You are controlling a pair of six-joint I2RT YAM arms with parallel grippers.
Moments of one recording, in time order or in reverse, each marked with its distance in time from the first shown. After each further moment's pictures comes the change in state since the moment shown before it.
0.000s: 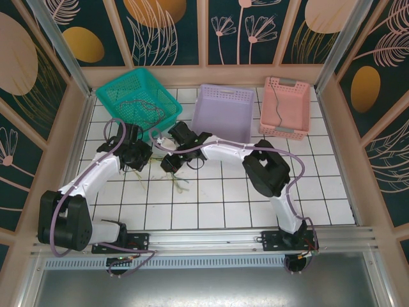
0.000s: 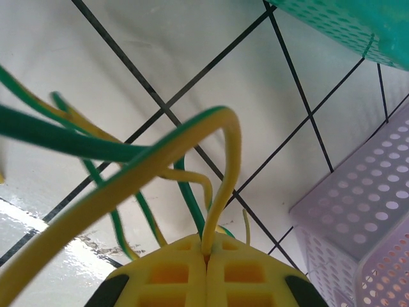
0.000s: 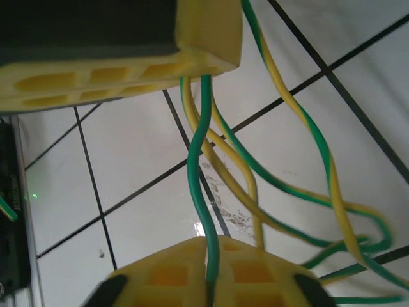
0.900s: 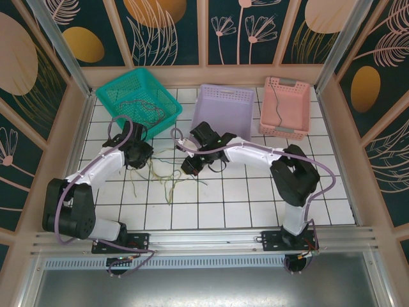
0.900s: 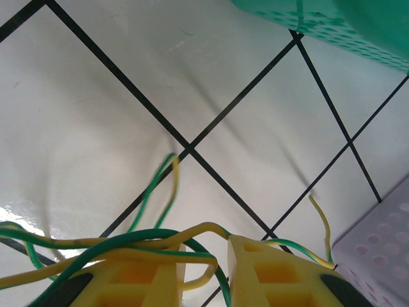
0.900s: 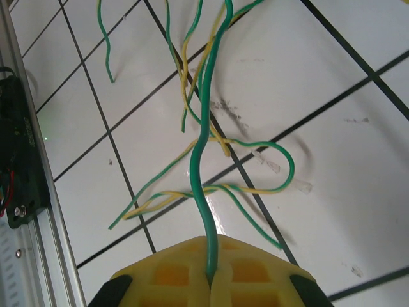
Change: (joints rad) left arm -0.010 0.099 0.030 0.004 -0.119 0.079; right arm -0.085 -0.292 -0.301 -0.069 -0.004 -0.063
